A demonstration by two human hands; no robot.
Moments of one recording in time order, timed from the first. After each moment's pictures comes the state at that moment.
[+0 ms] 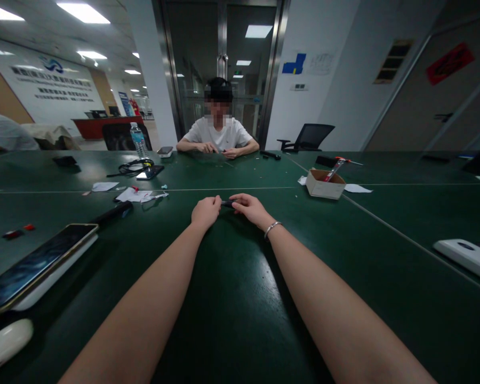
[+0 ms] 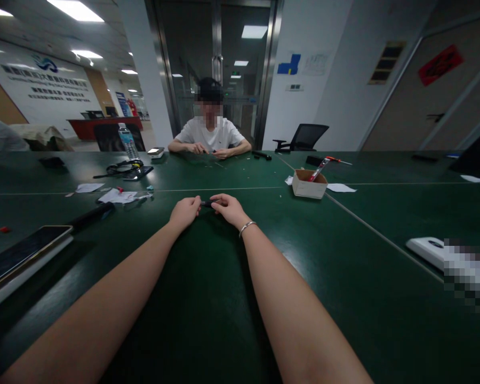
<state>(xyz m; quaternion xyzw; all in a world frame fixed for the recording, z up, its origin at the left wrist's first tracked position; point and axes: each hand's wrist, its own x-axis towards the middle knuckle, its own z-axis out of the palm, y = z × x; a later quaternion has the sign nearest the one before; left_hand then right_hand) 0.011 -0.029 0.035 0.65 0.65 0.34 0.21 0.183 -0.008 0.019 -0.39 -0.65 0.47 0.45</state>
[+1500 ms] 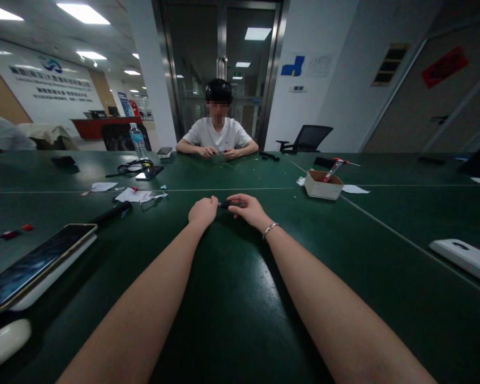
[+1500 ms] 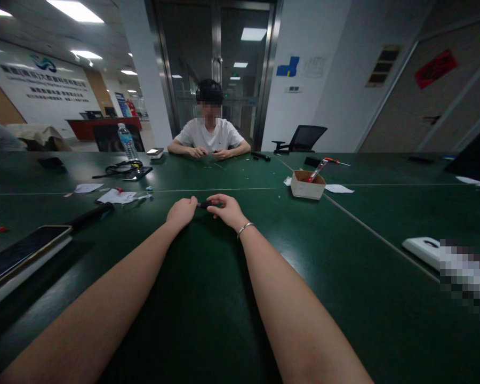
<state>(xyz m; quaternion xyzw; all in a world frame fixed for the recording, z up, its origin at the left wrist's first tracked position) 0.015 -0.037 0.051 0.62 0.71 0.26 0.19 0.179 -0.015 0.021 -0.40 -0.66 0.44 0.44</state>
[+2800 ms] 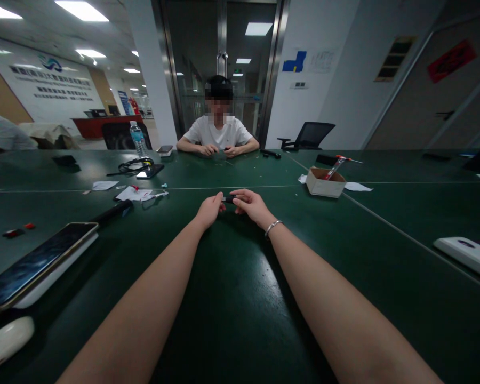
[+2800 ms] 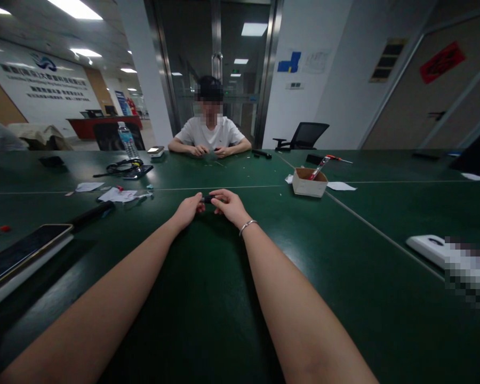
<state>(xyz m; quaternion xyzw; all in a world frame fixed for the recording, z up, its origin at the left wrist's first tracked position) 0.012 -0.012 0.015 0.67 0.55 0.41 0.30 0.183 -0.014 0.021 -0.34 -0.63 0.50 0.49</state>
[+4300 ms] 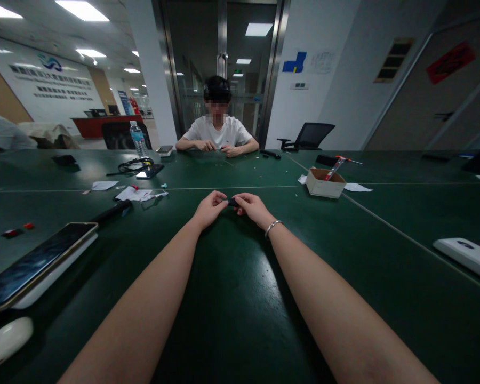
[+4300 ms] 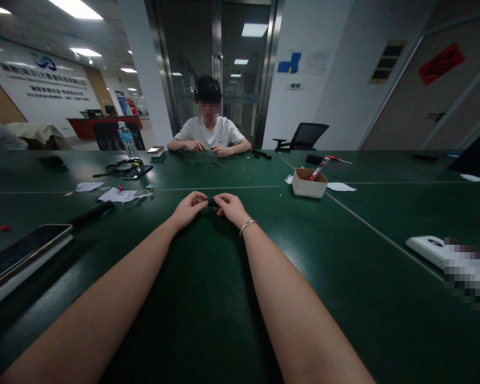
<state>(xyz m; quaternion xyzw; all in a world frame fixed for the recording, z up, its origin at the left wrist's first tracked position) 0.005 -0.008 0.006 0.68 0.46 0.46 0.35 0.181 -0.009 0.020 -0.42 -0.58 0.51 0.48</state>
